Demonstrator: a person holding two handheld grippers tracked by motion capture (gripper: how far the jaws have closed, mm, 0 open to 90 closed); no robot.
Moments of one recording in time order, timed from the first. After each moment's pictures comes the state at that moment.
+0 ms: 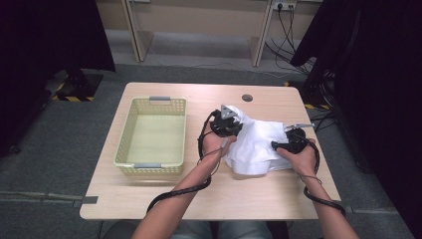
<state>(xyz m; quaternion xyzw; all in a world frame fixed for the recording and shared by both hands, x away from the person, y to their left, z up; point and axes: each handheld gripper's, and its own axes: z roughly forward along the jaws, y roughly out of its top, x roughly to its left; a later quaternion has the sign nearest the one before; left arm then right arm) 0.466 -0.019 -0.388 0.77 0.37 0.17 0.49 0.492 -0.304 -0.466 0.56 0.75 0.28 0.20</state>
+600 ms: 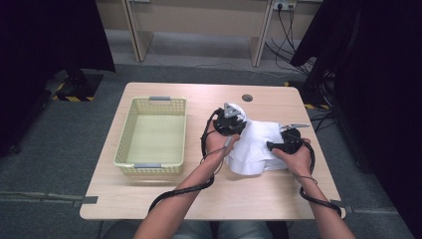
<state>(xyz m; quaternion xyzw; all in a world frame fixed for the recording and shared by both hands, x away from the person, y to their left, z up) 0.466 -0.026 -0.381 0.76 0.37 0.17 0.50 0.491 -0.289 -0.467 0.55 0.76 0.29 0.19</state>
